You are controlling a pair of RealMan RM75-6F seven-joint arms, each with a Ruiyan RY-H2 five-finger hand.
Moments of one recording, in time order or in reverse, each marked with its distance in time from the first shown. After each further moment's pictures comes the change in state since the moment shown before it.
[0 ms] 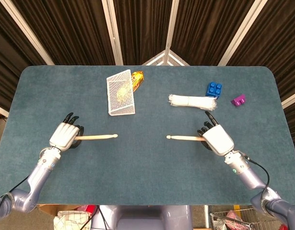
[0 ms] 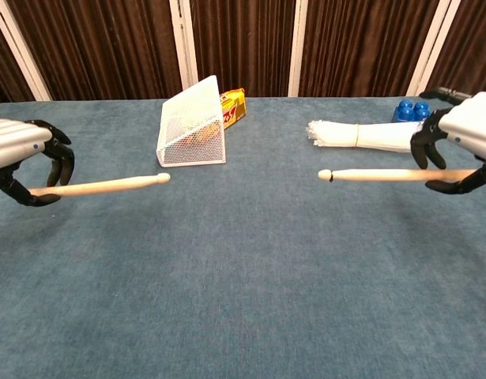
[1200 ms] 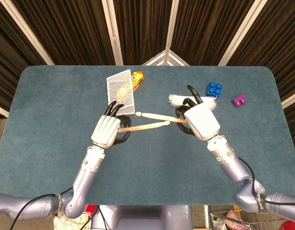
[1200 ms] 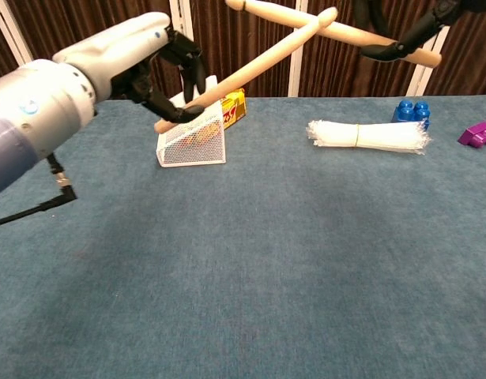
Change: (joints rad) left arm -0.144 -0.187 -0.247 -0.418 -0.137 0.226 0.253; right arm 0.136 0.337 0.265 -0.814 0.245 -0.136 -0.293
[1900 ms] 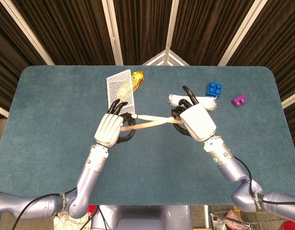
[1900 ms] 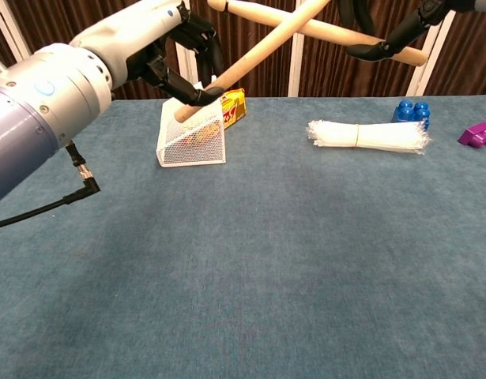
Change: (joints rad) left arm -0.028 -0.069 -0.063 -0.014 -0.025 0.017 -0.012; right arm 0.023 -0.021 0.008 -0.035 -0.011 -0.011 -0.050
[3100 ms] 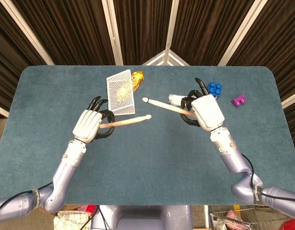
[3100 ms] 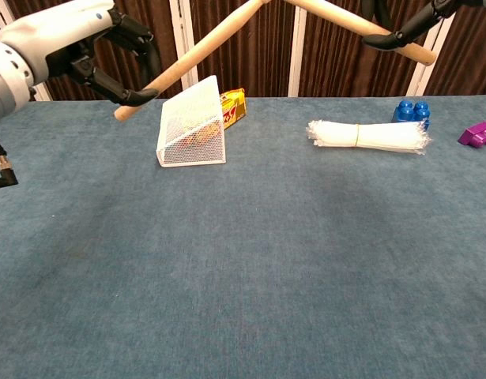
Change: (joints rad) left arm 0.092 0.219 0.039 0.007 0.080 -0.103 -0.183; right arm -0.007 -0.030 0.045 0.125 0.070 -0.018 0.149
